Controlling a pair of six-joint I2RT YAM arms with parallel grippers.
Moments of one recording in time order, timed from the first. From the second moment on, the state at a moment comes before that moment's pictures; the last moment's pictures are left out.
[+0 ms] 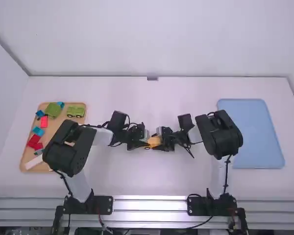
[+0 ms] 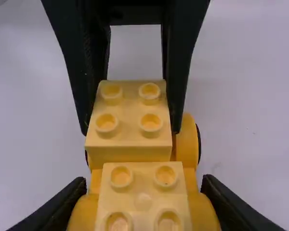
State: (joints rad) left arm -0.30 1.85 0.72 0.12 0.86 0.94; right arm 0.30 2.14 0.77 0.30 -1.11 -1.03
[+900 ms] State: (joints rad) left arm -0.30 1.85 0.72 0.13 0.85 0.94; right arm 0.30 2.14 0.77 0.29 -1.12 -1.04
